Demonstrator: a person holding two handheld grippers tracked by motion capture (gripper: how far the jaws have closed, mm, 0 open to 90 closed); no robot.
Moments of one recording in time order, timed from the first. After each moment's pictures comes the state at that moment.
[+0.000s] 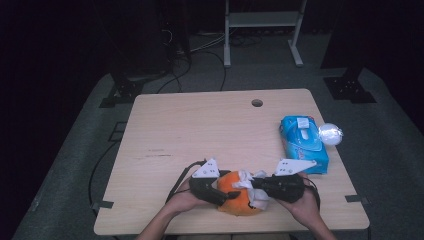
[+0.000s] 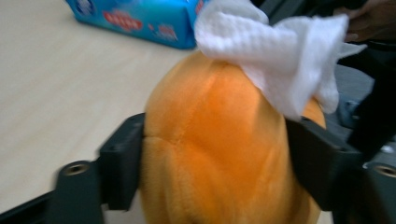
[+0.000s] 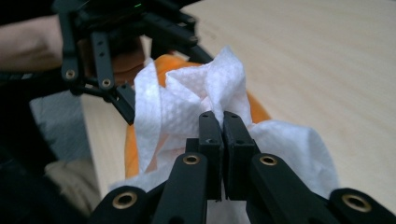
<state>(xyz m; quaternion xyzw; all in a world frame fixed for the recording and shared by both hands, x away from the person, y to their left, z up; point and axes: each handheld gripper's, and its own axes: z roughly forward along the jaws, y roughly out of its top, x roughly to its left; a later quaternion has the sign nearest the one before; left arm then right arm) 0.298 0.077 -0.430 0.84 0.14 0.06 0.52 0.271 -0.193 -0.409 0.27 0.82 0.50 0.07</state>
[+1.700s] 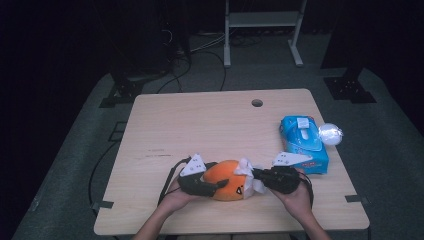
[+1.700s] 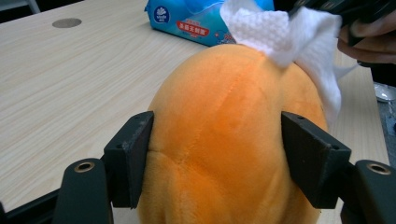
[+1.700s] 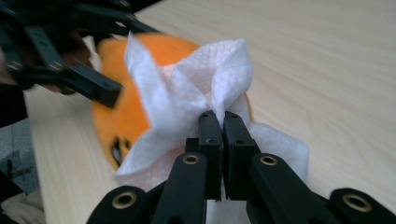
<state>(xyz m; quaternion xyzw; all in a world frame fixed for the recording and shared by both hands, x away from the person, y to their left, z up) 0.308 0.106 -0.440 0.82 0.21 0.11 0.52 0.296 -0.192 -0.429 0.34 0.80 0.49 0.08</state>
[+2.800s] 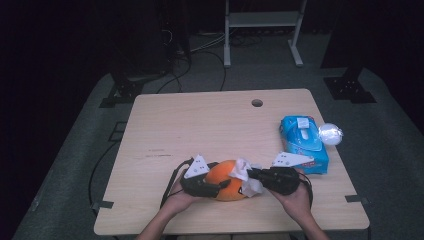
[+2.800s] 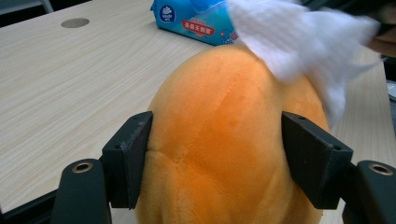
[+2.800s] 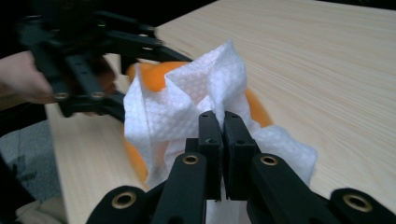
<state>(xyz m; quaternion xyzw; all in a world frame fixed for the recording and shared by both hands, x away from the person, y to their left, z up) 0.302 0.097 -0.438 0.82 0.23 0.13 0.51 0.285 -0.183 -0.413 0.32 0.79 0.52 0.09</state>
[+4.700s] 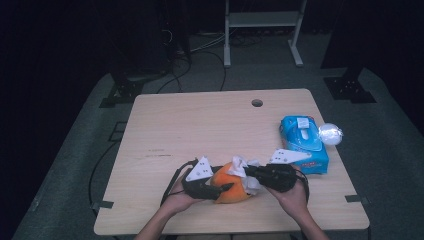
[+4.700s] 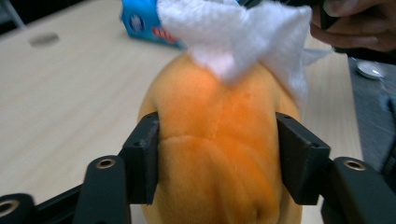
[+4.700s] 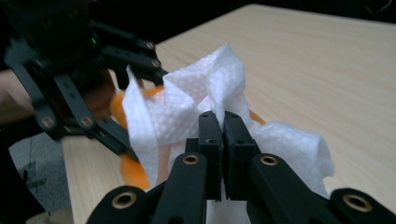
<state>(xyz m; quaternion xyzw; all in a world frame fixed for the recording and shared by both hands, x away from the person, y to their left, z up) 0.292 0.085 -0.424 0.83 0.16 0.14 0.51 0.291 -0.177 -0.405 0.30 0.78 0.54 0.08</state>
